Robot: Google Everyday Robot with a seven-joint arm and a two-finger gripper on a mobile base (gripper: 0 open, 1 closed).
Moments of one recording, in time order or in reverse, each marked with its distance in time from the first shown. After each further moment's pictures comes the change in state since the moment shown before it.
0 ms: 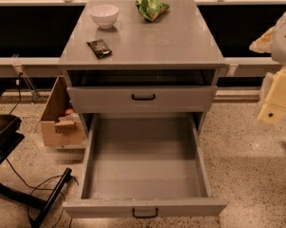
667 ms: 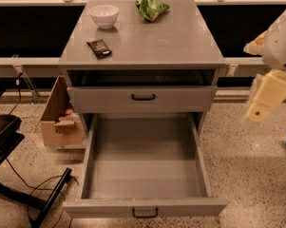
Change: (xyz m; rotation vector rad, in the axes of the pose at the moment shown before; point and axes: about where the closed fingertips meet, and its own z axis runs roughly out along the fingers) arm -0.007 -0.010 0.018 0.015 -0.051 0.020
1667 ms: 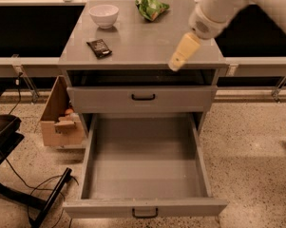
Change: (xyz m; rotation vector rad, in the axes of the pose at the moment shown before) arm -0.097 -0.169 0.114 0.165 -0.067 0.314
